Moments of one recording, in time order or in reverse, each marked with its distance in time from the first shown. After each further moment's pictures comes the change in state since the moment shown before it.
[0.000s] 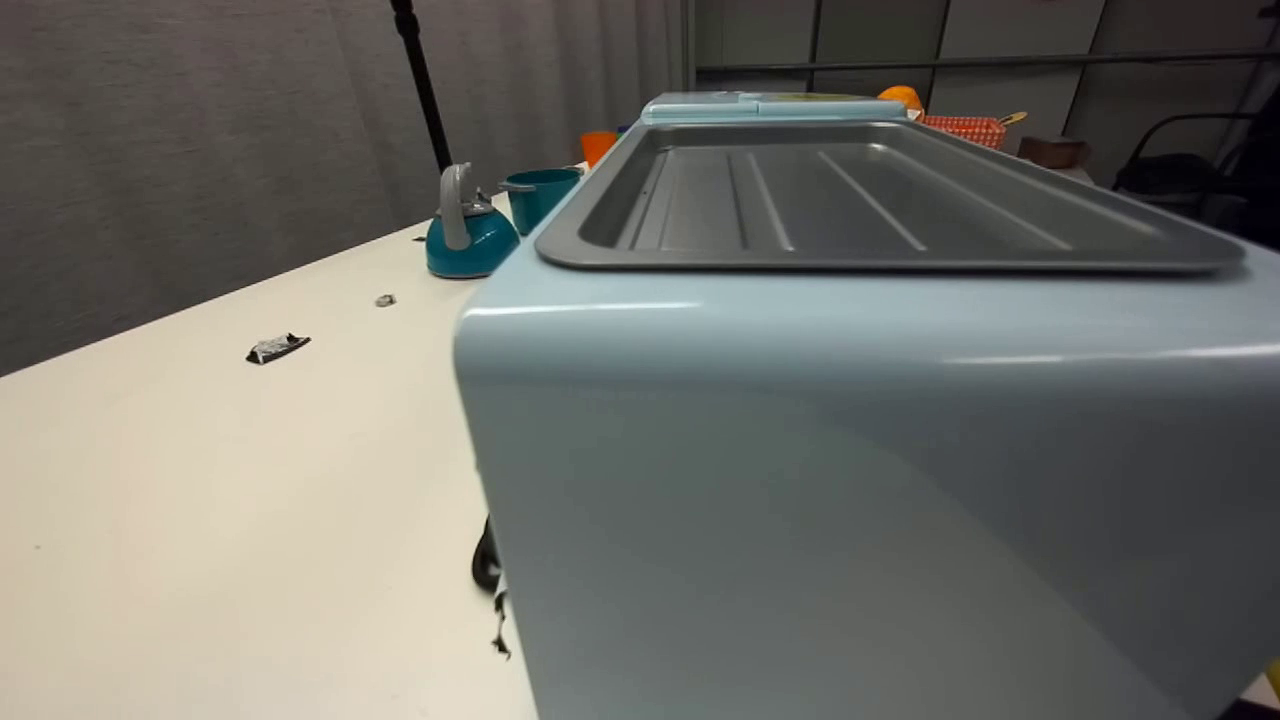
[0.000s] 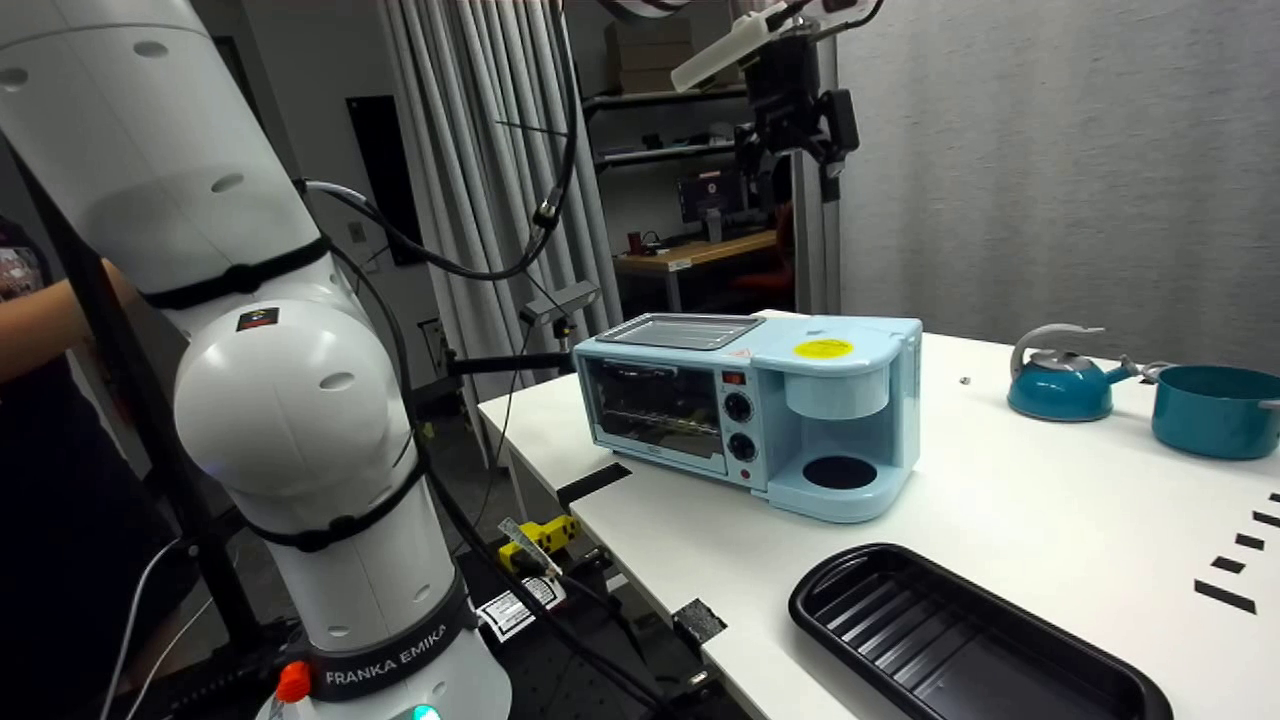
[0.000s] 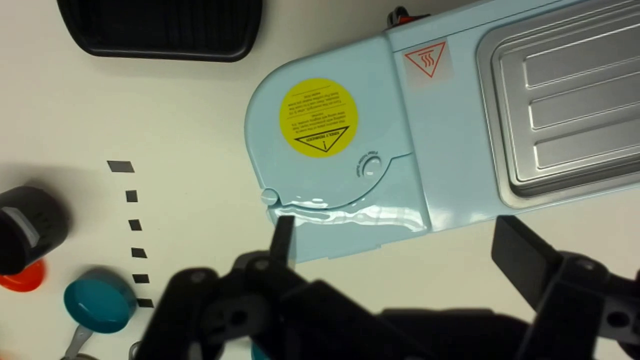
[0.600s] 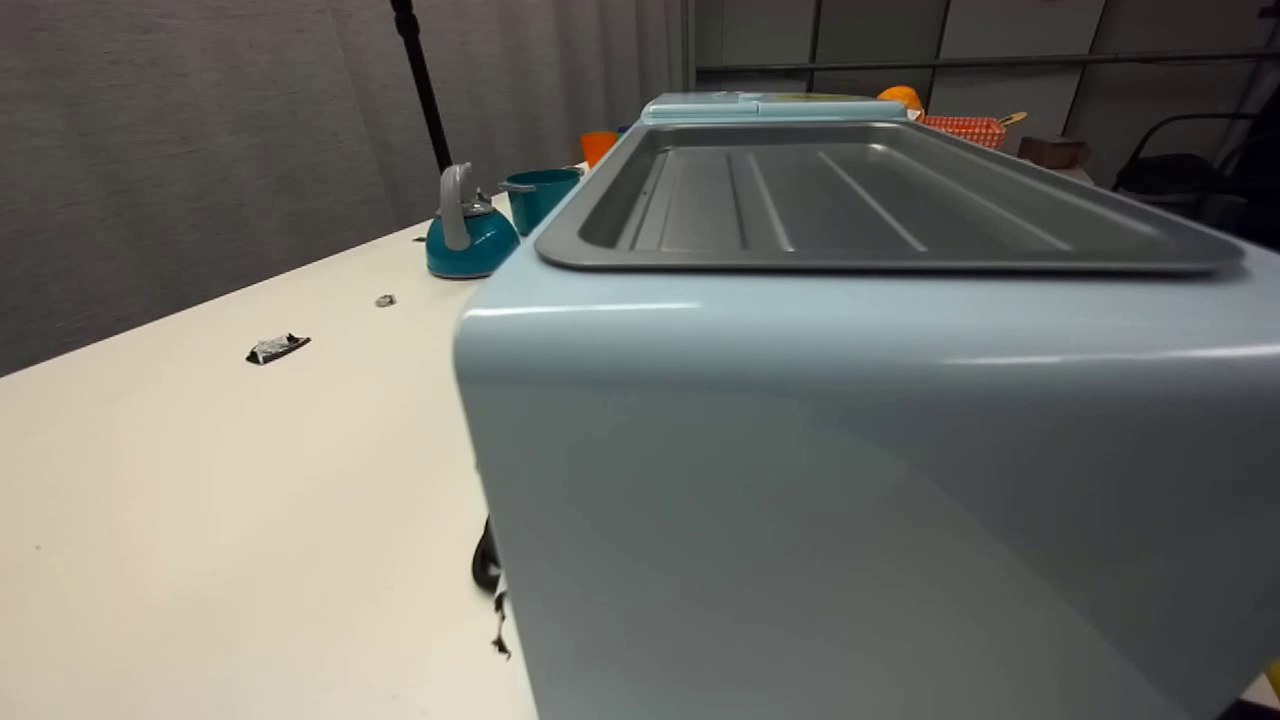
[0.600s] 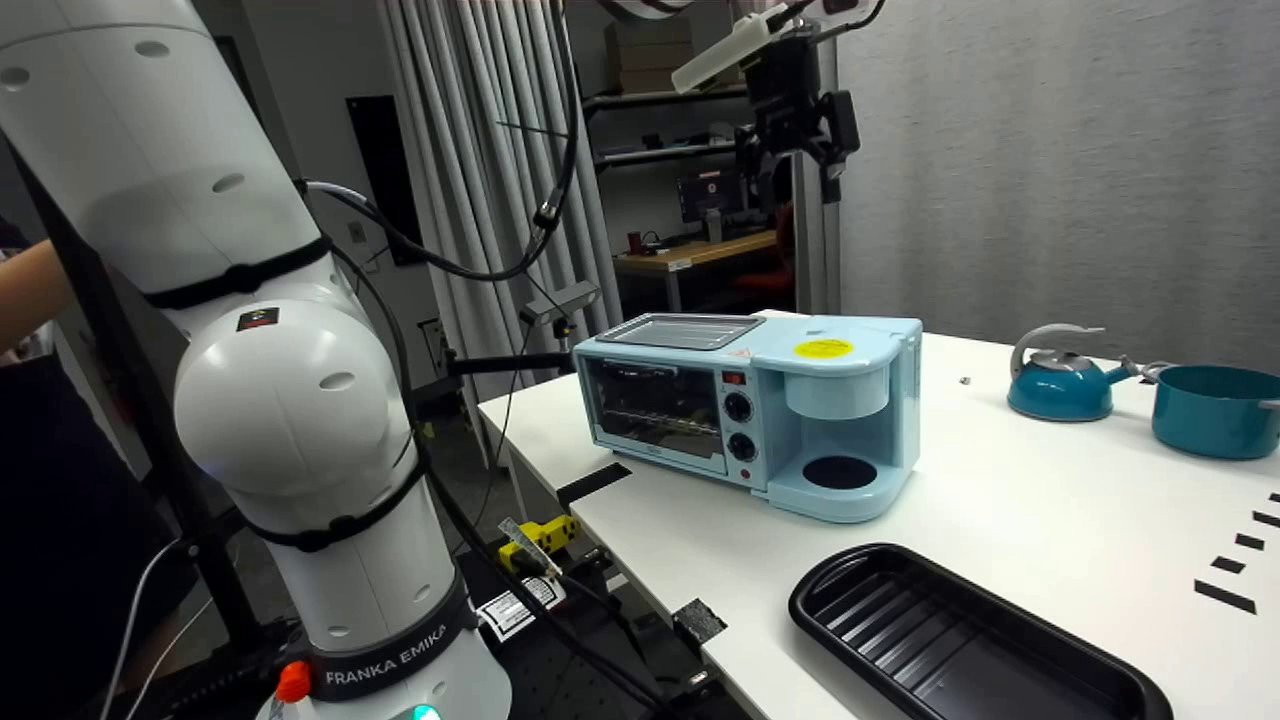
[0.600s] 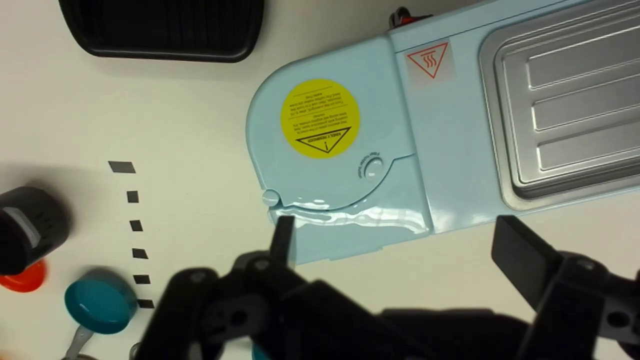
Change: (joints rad) arm 0.000 0.003 0.000 -0.001 -0.004 0.000 0.000
